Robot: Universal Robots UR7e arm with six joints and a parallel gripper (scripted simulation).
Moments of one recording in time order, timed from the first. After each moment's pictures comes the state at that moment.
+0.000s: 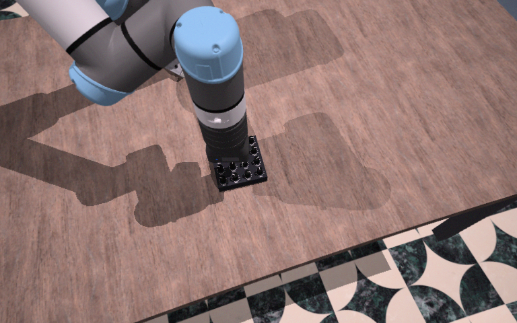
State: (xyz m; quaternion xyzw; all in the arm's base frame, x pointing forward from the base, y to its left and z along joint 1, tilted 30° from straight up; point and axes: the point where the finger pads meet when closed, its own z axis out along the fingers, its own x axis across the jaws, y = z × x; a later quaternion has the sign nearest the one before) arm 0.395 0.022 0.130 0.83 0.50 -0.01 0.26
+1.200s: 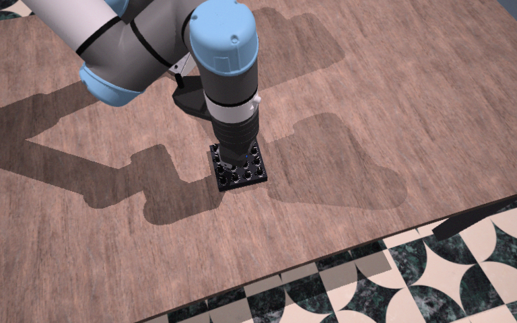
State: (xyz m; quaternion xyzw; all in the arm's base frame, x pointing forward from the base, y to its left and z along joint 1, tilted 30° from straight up) arm 0.401 0.018 0.143 0.39 0.88 -0.15 0.21
